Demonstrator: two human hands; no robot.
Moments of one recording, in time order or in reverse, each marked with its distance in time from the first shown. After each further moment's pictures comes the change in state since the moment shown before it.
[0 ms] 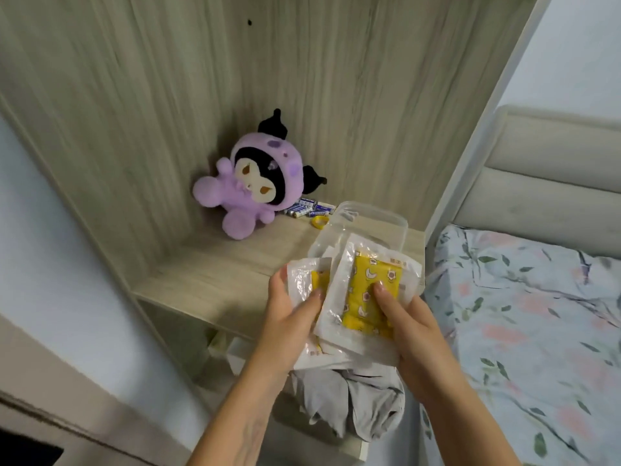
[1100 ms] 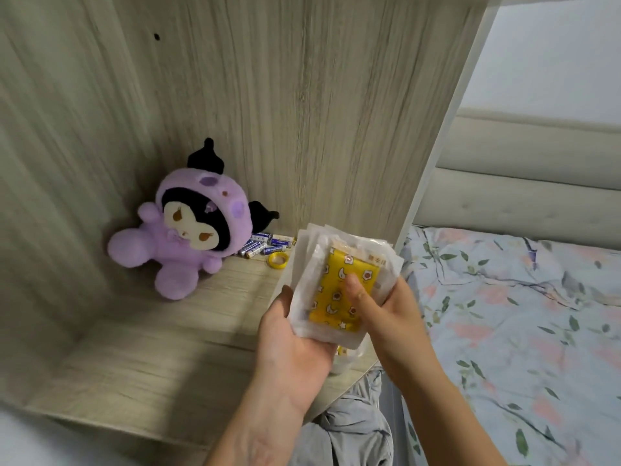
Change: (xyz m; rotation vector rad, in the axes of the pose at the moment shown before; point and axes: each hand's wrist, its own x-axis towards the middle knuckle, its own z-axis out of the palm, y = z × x) left_hand 0.086 0.034 0.074 -0.761 -0.188 -0.431; right_hand 0.089 -0.043 -0.004 0.000 0.079 -0.314
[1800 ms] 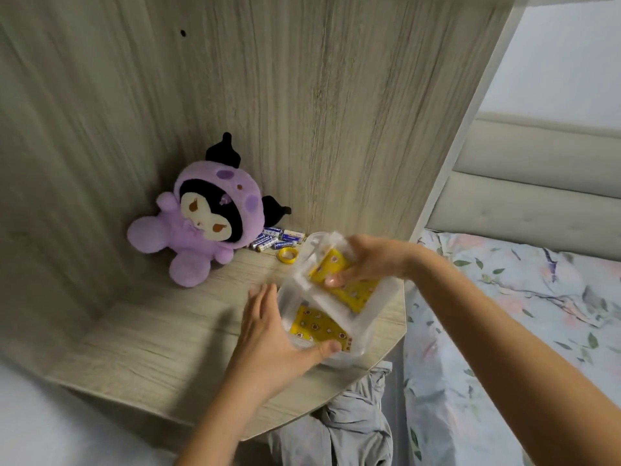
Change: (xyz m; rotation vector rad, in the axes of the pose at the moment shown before) left_hand -0.001 0.014 -0.062 1.741 0.250 0.358; right_hand 0.116 -0.013 -0.025 -1.000 -0.713 0.374
